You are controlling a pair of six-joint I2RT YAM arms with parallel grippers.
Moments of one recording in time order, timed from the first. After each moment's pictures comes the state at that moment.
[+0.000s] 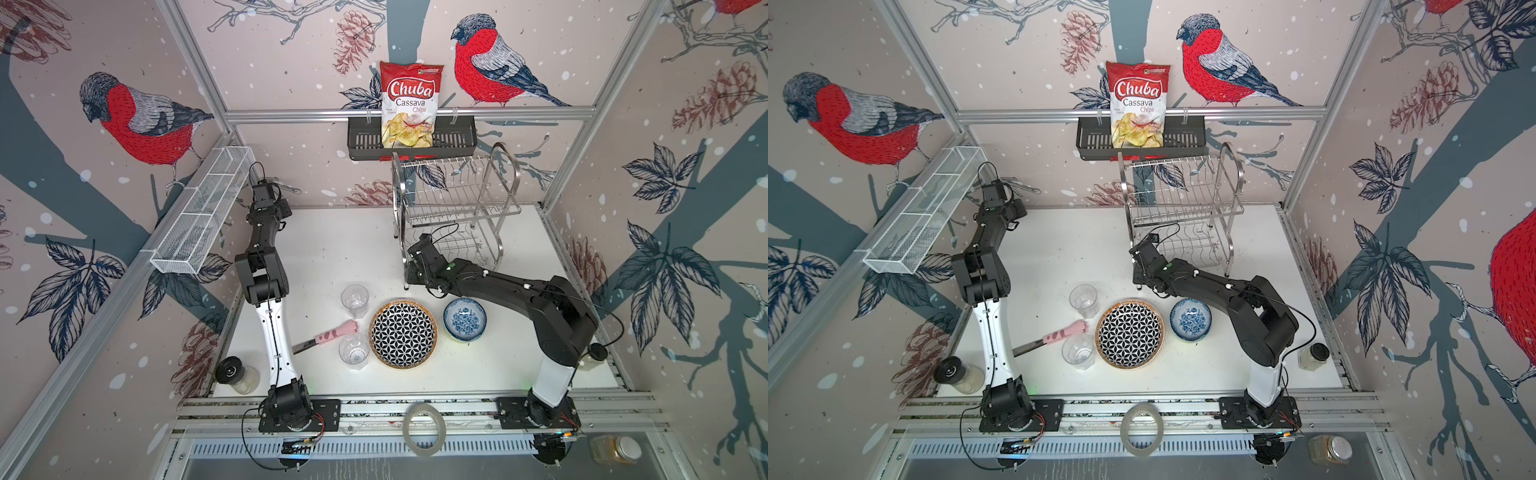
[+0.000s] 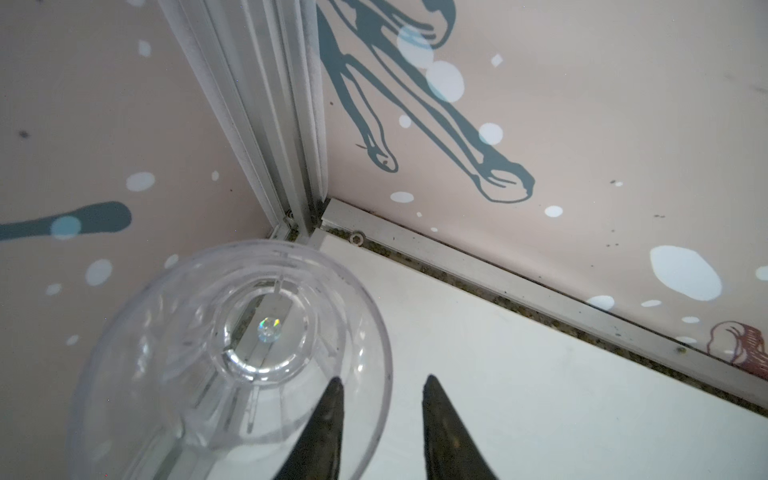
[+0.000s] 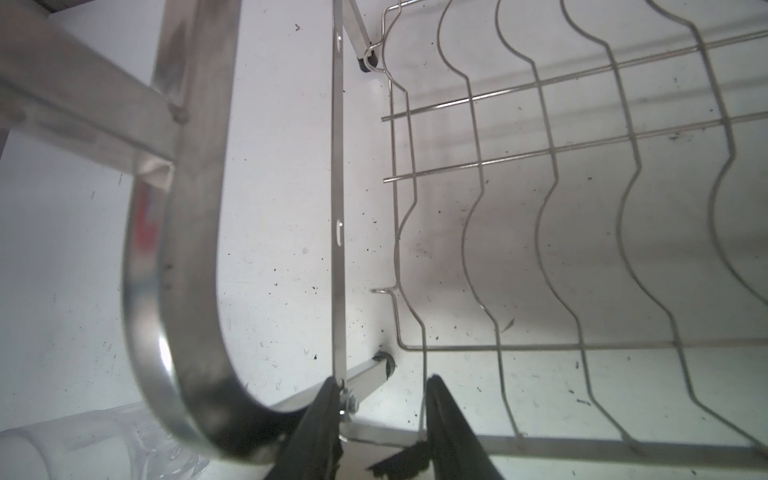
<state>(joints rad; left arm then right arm) 0.28 2.57 2.33 -0.39 0.05 -0.15 0.83 1.82 1.26 -0.31 0.21 0.65</state>
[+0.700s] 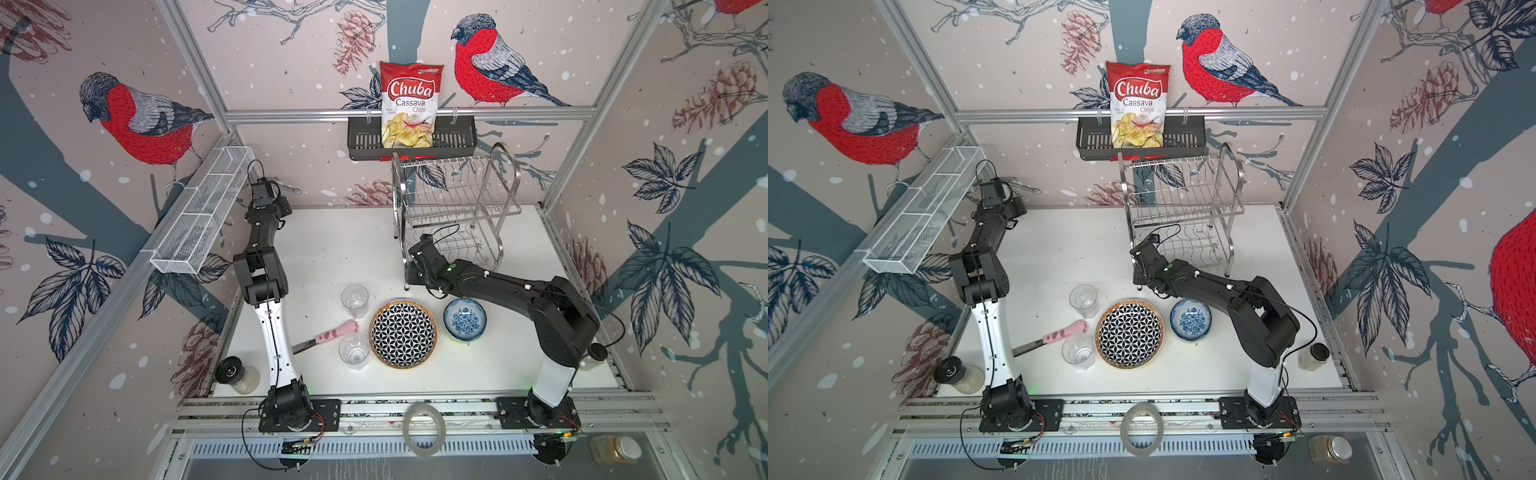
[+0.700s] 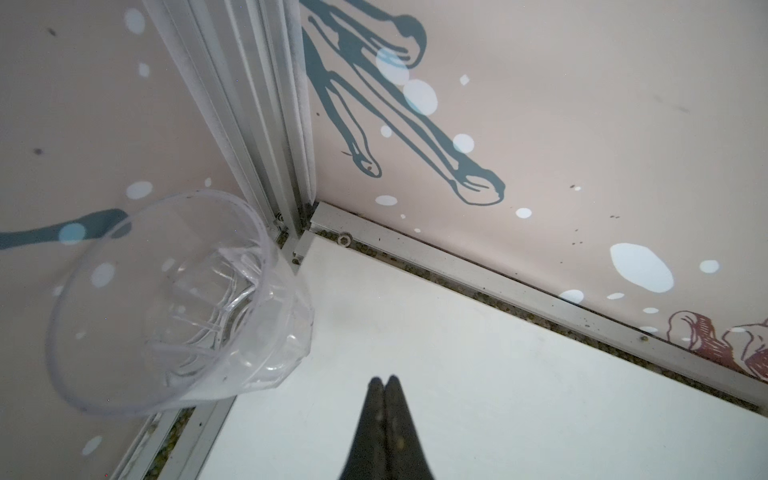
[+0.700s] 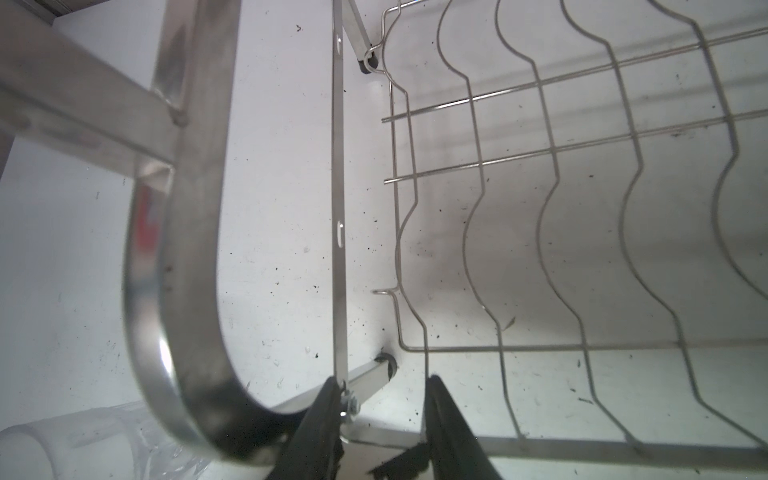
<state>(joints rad) 0.28 2.54 2.32 -0.41 0.08 -0.15 0.83 1.82 1.25 -0.30 0.21 0.66</state>
